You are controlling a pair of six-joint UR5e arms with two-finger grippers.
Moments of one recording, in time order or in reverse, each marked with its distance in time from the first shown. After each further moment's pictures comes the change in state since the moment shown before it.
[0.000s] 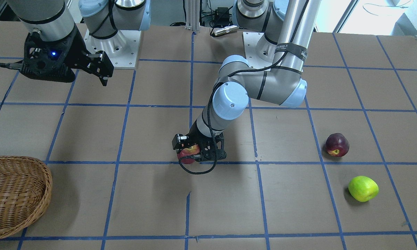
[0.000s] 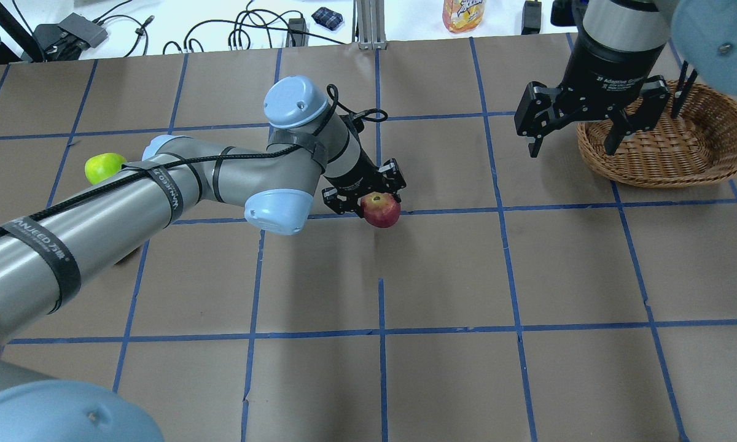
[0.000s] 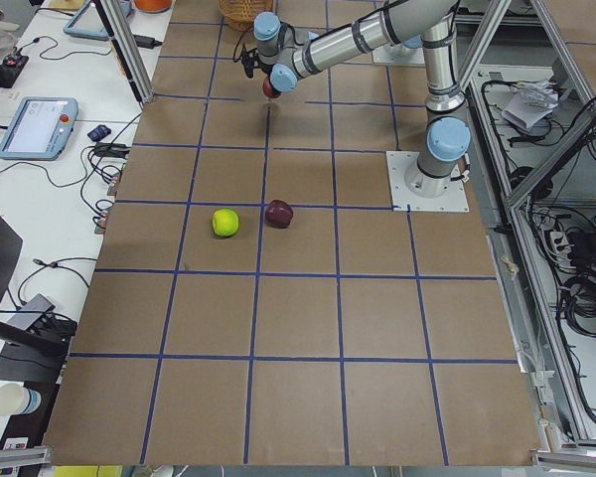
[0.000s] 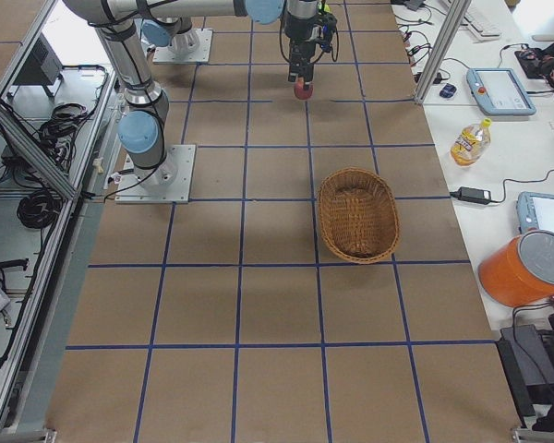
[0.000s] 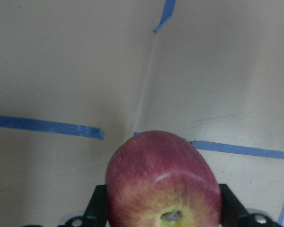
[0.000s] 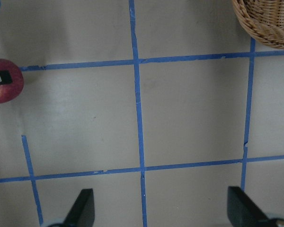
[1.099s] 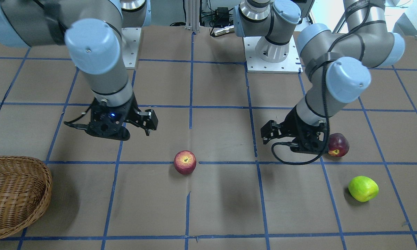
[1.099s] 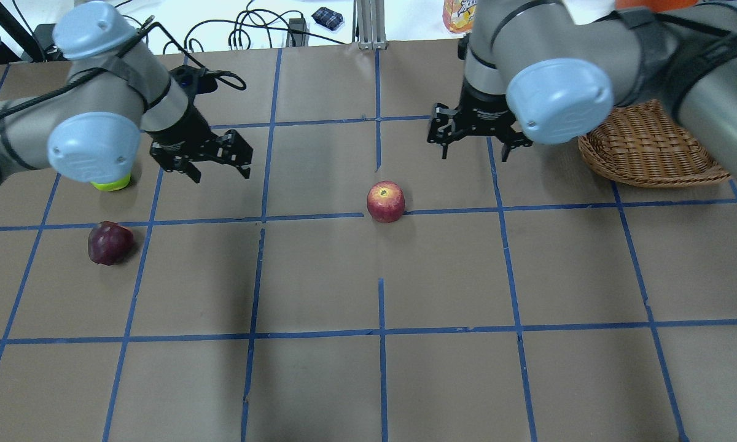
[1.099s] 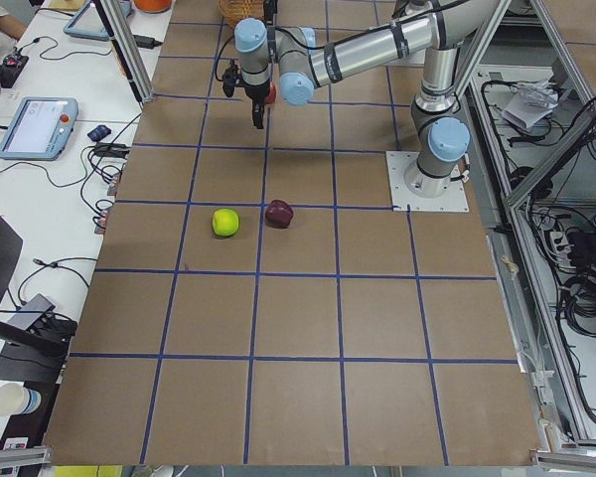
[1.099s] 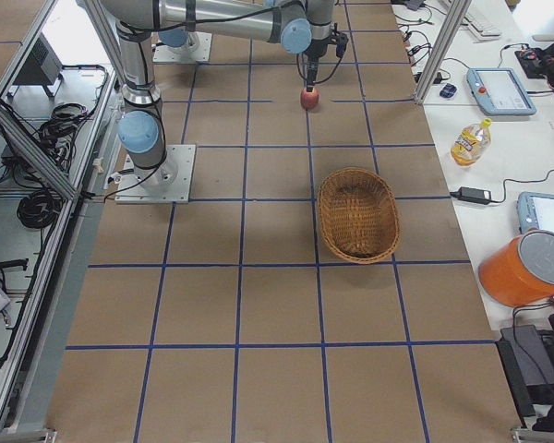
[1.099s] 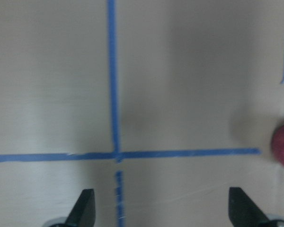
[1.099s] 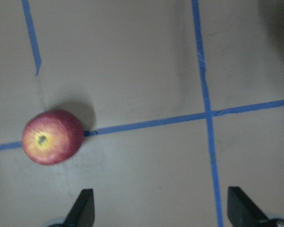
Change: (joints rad) left arm 0.442 0.266 0.009 -0.427 0.203 0.750; right arm 0.190 0.254 0.052 -0.424 0.030 0.307
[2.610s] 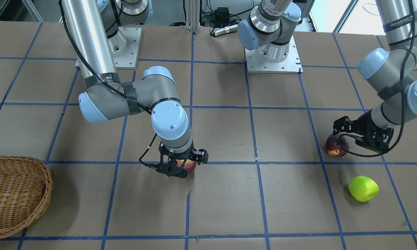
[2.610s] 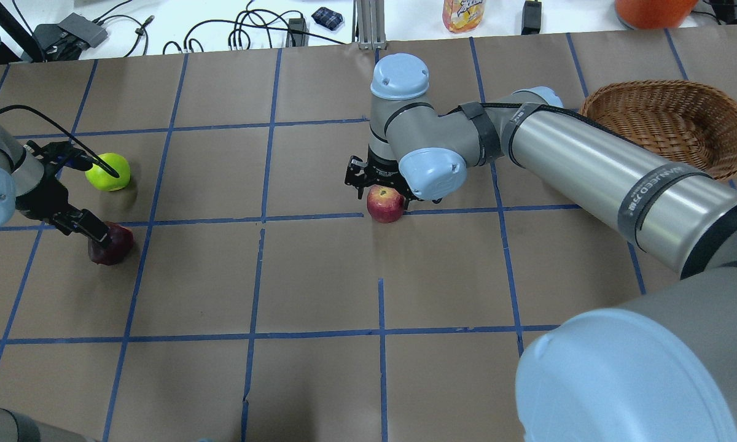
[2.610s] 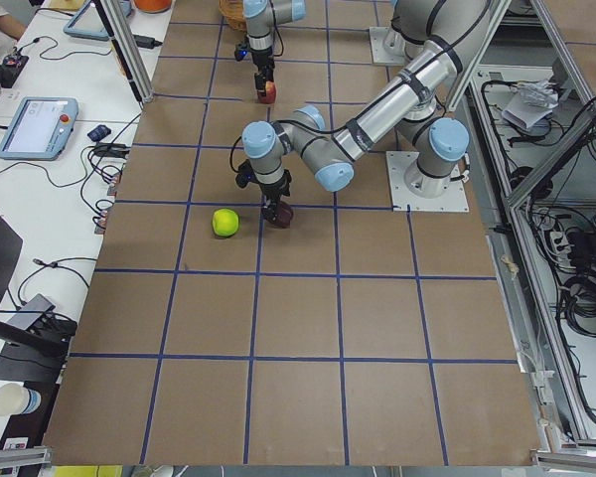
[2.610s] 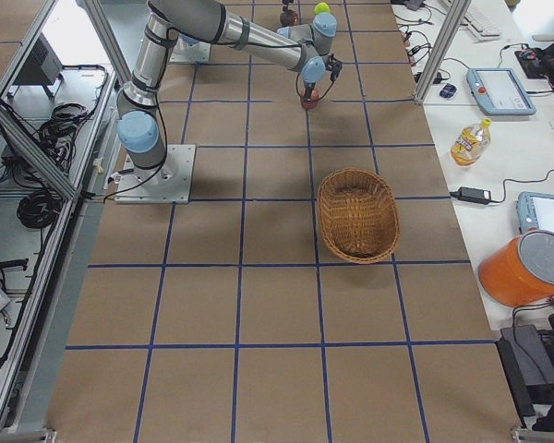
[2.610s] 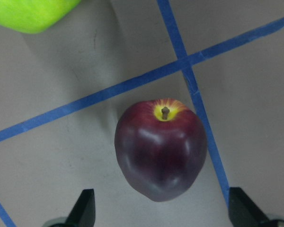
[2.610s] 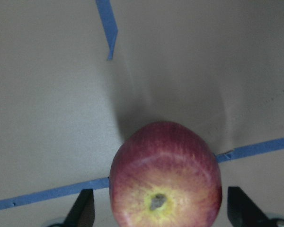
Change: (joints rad) left arm 0.398 -0.105 -0.130 0.152 0.173 0.678; right arm 0.123 0.292 -0.006 -0.237 0.136 0.193
